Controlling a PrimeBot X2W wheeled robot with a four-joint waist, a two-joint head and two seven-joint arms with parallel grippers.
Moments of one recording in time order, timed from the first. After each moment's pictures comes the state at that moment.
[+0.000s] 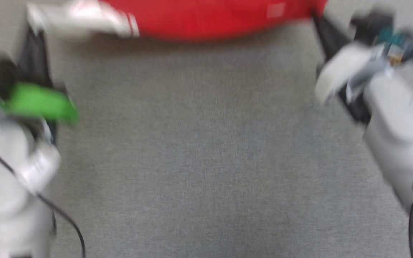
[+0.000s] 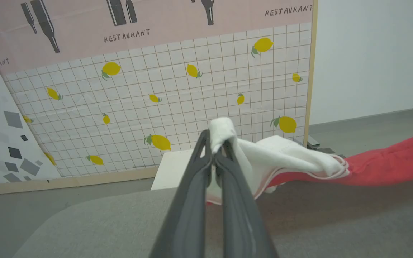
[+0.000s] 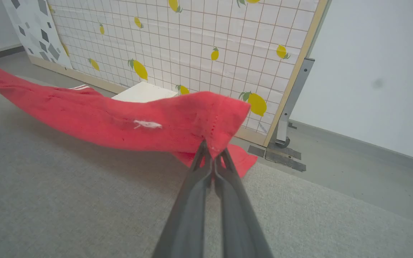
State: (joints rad) left arm -0.61 0.31 0.01 0.28 -0.15 -0.11 -0.26; right arm -0.99 -0.25 0.49 0.86 0.39 0.13 -0.26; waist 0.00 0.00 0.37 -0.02
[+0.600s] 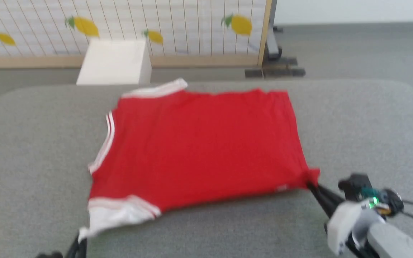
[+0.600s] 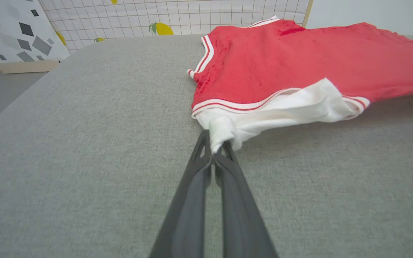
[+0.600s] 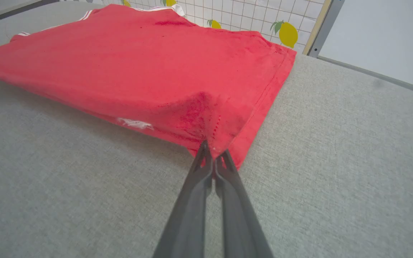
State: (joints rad) left arm 0.19 0.24 0.02 0.22 -0.21 -0.10 -0.25; right arm -0.40 -0.43 0.72 0.67 0.58 0.13 -0.23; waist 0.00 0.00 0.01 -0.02
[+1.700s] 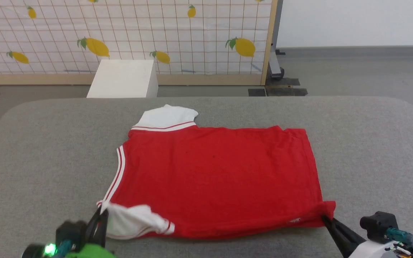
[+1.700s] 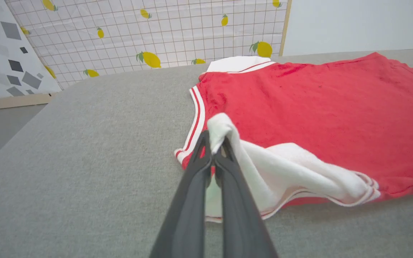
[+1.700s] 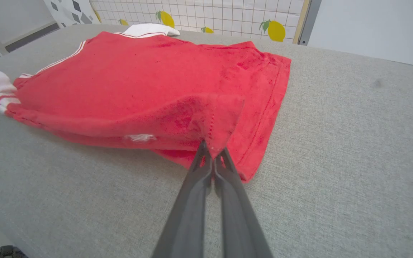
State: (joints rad) left arm 0.11 0.25 -0.09 0.19 -0.18 -0.08 -0.18; right arm 0.06 -0.42 0.33 0.20 0.44 0.13 -0.03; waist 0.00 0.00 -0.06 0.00
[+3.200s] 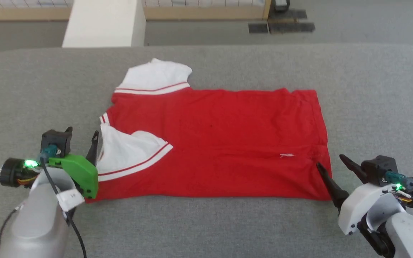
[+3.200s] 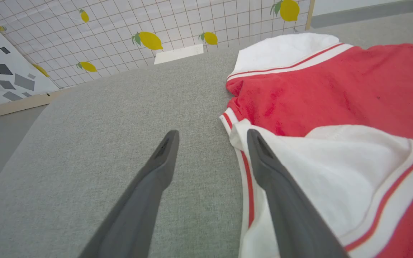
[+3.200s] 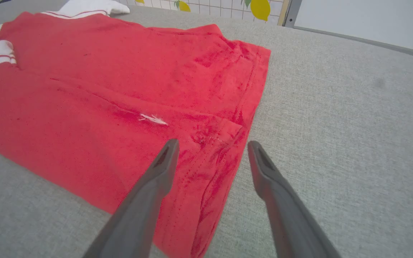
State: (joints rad) left arm -0.51 0.33 -0.19 0.76 -0.17 -0.12 -0.21; right arm -0.23 -0.37 0.29 0.38 0.36 0.13 -0.02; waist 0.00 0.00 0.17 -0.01
